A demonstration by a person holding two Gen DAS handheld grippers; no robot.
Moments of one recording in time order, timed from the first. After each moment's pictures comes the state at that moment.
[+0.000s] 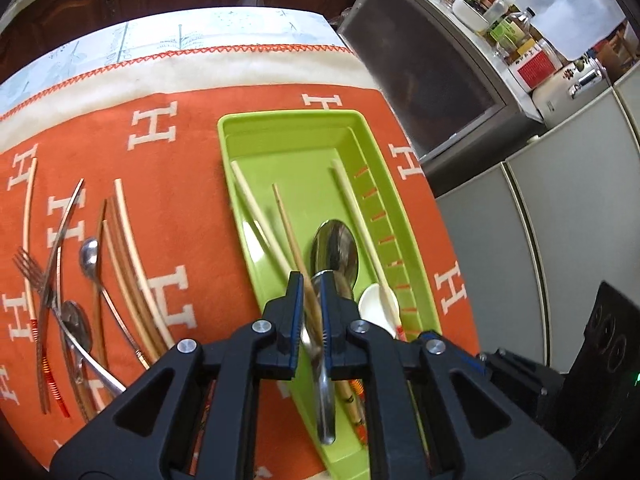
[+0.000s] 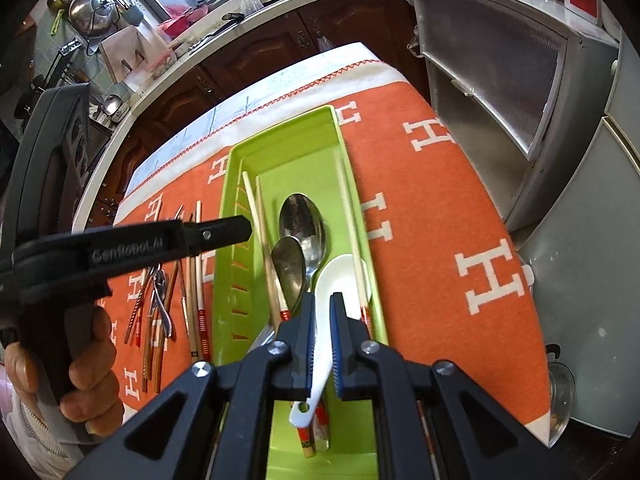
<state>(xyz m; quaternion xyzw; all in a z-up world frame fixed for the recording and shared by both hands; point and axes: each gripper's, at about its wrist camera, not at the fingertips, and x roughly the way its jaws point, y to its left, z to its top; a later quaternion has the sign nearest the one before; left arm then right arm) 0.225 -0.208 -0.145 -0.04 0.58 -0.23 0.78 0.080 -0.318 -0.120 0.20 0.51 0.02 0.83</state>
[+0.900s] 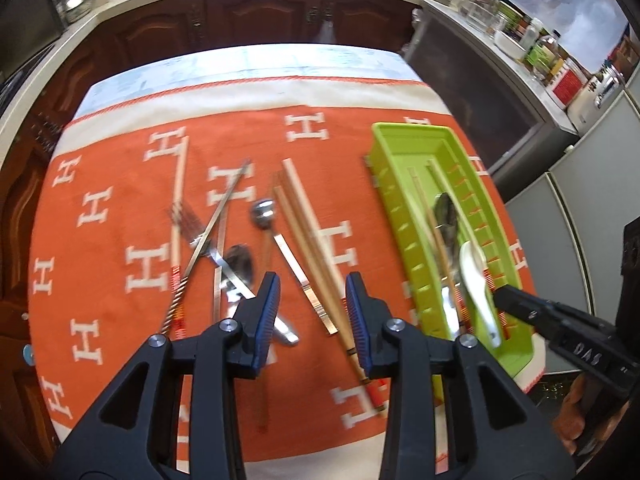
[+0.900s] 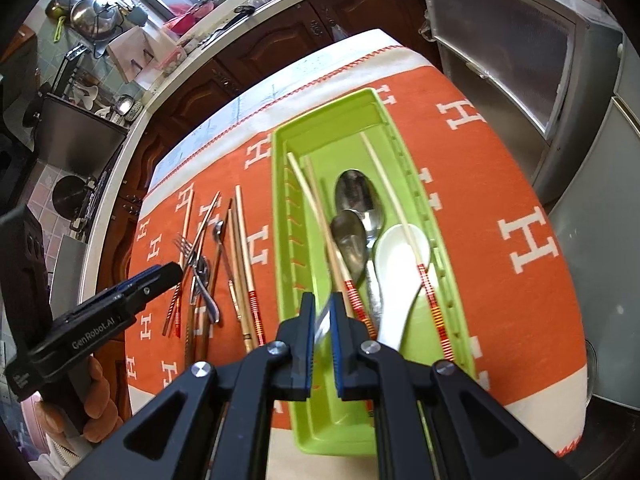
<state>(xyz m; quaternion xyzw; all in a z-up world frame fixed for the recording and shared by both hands) 0.164 -0.077 -0.105 -0.01 0.53 -0.13 0.84 0.072 -0.283 -0.102 0.23 0.52 0.04 0.82</state>
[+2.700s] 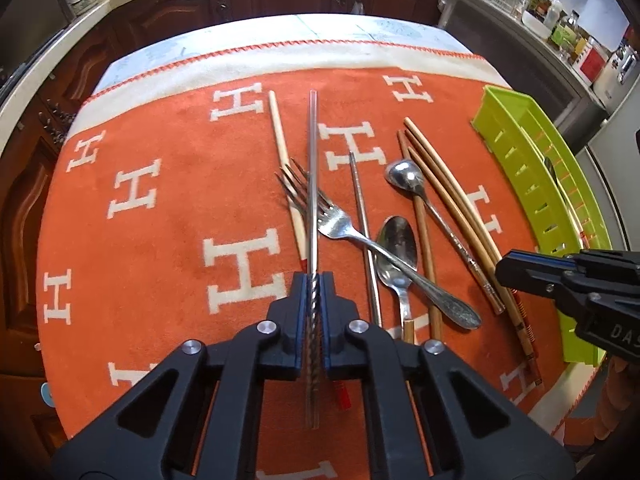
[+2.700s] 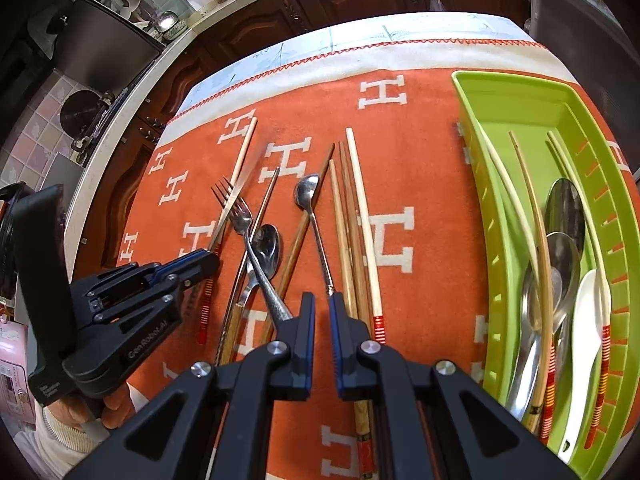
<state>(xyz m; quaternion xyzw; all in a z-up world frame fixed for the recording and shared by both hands) 0.199 0.010 -0.181 0.04 0.53 -0.13 0.84 0.136 -0.148 -0.144 0.13 0.57 0.11 0.81</state>
